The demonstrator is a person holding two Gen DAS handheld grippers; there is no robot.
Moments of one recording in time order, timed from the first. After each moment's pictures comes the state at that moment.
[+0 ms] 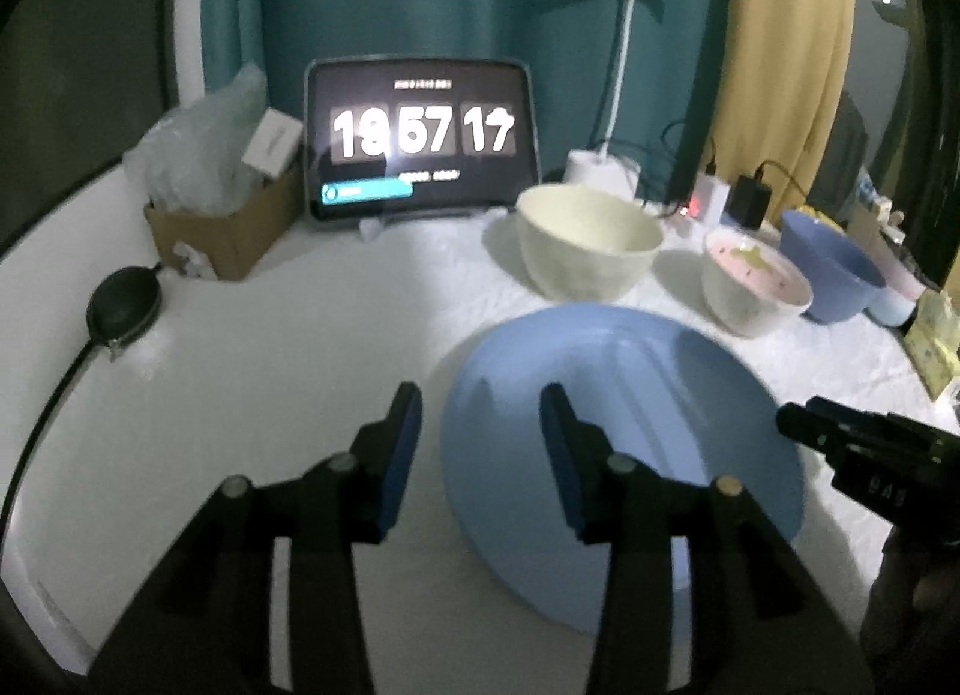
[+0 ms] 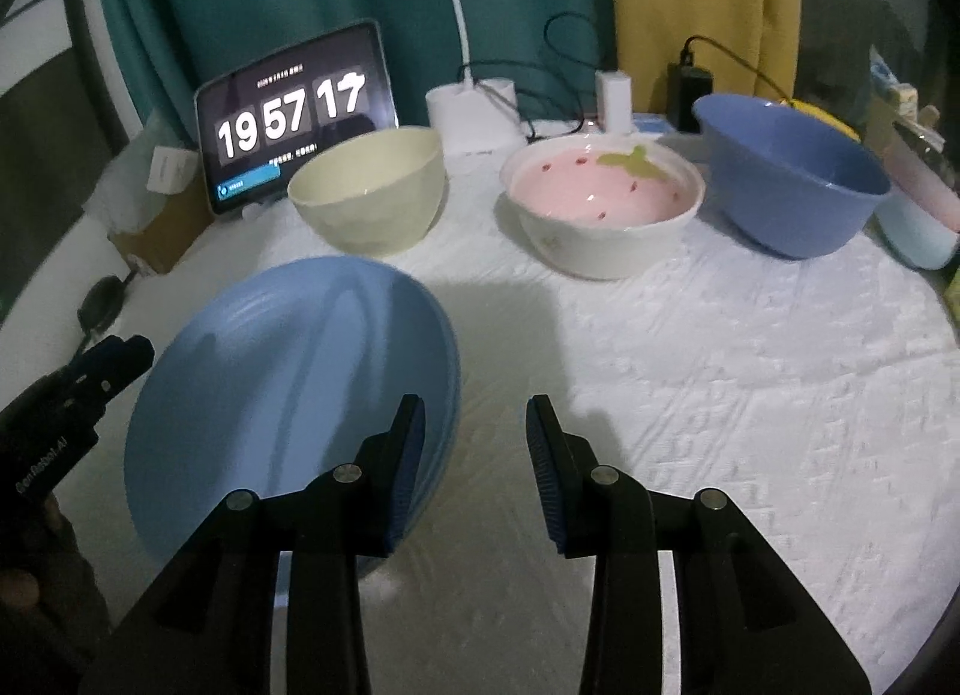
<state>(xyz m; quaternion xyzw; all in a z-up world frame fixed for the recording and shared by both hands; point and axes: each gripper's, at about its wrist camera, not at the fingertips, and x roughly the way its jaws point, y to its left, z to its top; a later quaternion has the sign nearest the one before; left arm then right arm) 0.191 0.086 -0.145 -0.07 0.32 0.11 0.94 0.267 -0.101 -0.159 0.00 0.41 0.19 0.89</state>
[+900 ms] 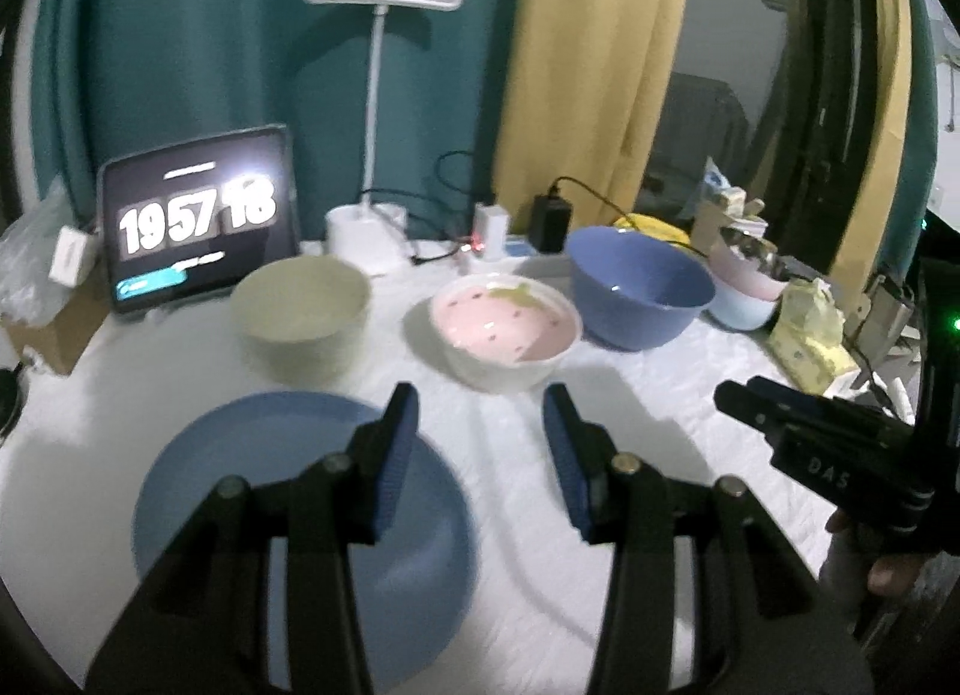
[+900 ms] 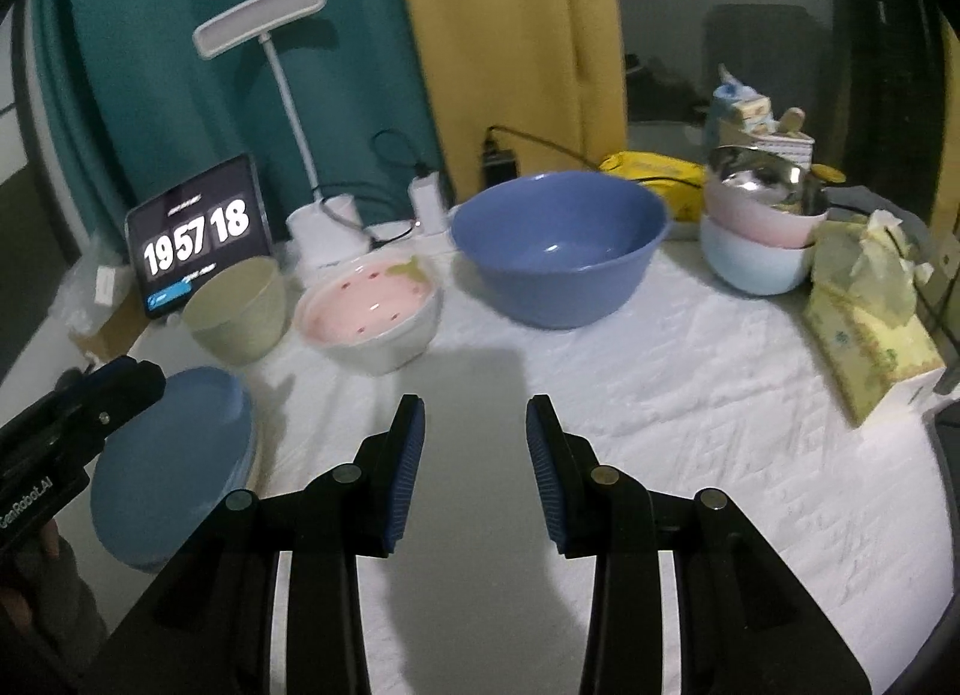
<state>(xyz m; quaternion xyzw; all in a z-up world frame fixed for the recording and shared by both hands) 0.241 -0.062 -0.097 -0.05 0.29 -0.04 0.95 0.279 -0.248 -0.115 0.04 0.34 0.11 0.93</state>
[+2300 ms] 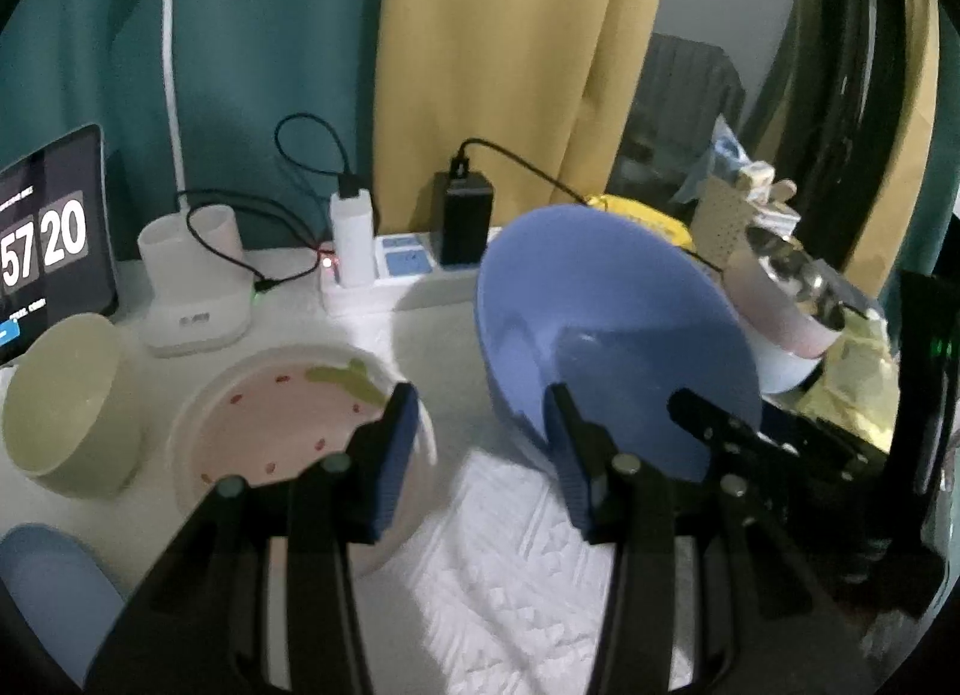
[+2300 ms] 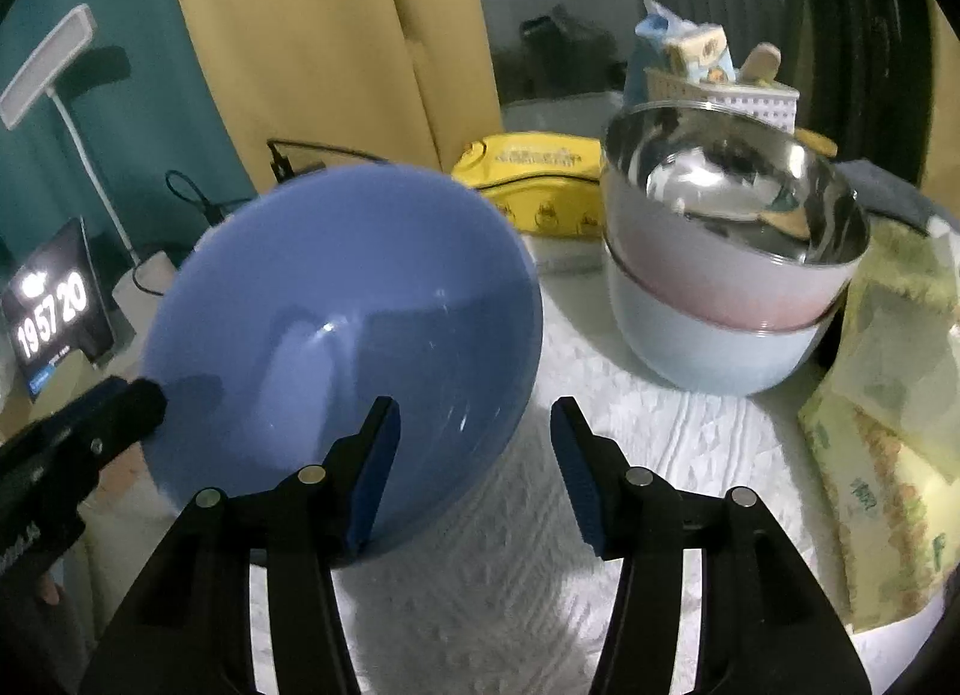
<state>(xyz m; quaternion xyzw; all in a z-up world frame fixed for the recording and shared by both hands) 0.410 -0.162 -0.137 -0.05 0.34 -0.05 0.94 0.430 -0.319 -0.166 0.06 0.38 0.04 0.92</state>
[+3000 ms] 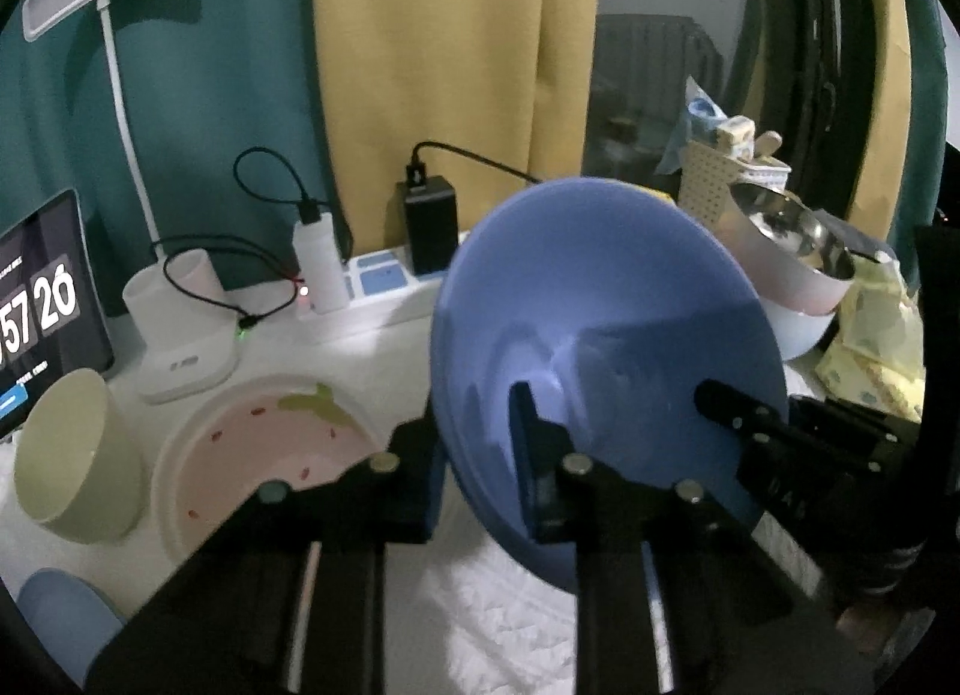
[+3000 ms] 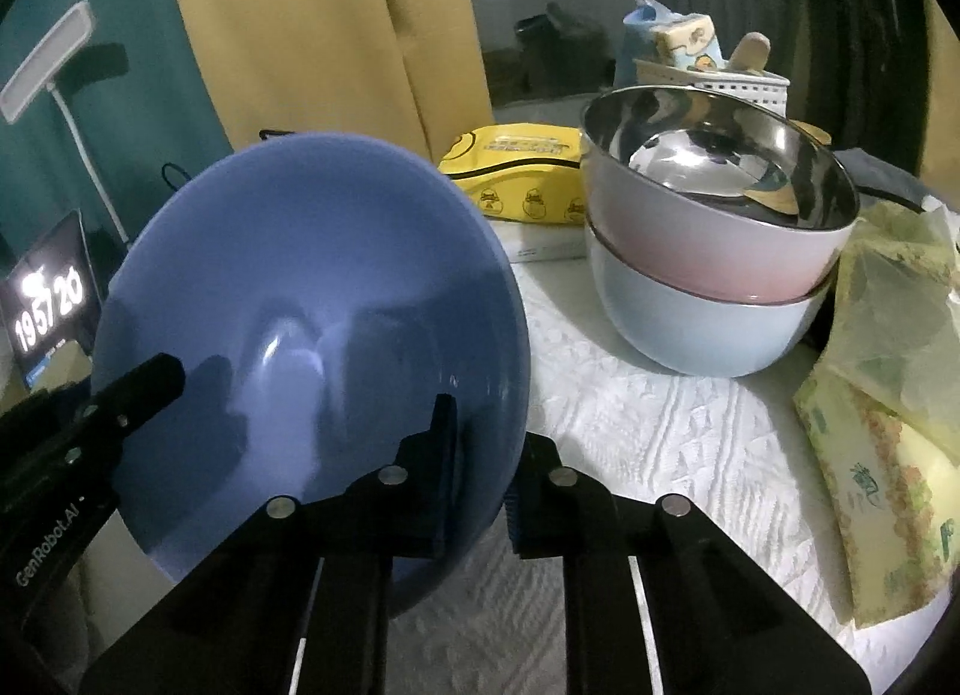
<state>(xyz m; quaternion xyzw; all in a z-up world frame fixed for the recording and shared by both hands) 0.412 -0.189 -0.141 0.02 0.32 -0.06 0.94 0.419 -0.324 -0.159 0.07 0.37 0.05 0.92</state>
